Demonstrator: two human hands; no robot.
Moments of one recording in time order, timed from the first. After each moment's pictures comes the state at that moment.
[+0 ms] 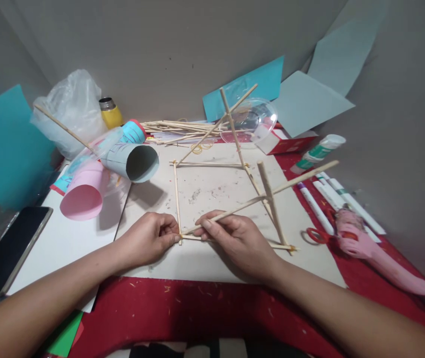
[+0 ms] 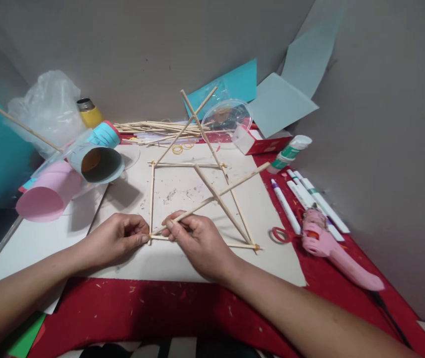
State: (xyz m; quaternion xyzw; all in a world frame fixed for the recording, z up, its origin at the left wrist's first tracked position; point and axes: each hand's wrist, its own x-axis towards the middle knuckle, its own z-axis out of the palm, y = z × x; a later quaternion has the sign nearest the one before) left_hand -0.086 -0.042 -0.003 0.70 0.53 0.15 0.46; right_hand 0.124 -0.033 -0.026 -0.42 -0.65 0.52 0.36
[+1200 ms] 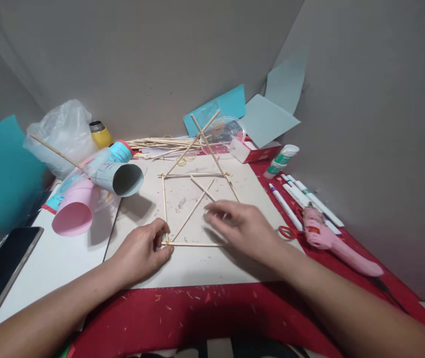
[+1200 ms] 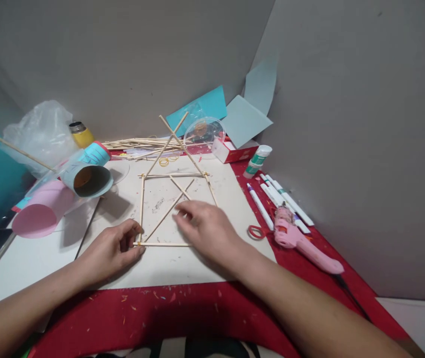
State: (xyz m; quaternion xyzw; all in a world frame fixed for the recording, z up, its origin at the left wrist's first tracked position) left_hand -0.079 -0.049 -0.008 0.76 0.55 0.14 0.30; right_hand 0.162 -0.012 -0.001 -0.50 -0.79 0.21 0.28
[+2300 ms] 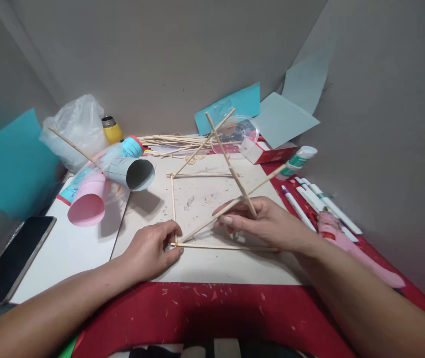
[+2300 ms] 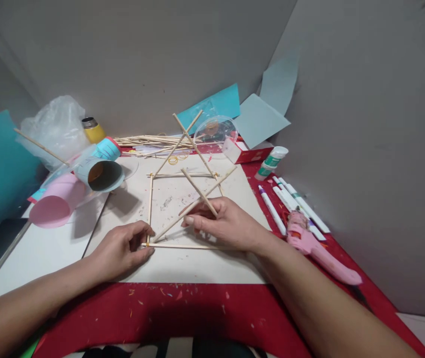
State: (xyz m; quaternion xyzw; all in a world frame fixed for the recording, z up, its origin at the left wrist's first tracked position) left_hand -0.075 -0.056 -0.009 0.76 0.56 0.15 0.29; right_hand 0.178 0.001 0.019 -0.43 -0.70 0.53 0.23
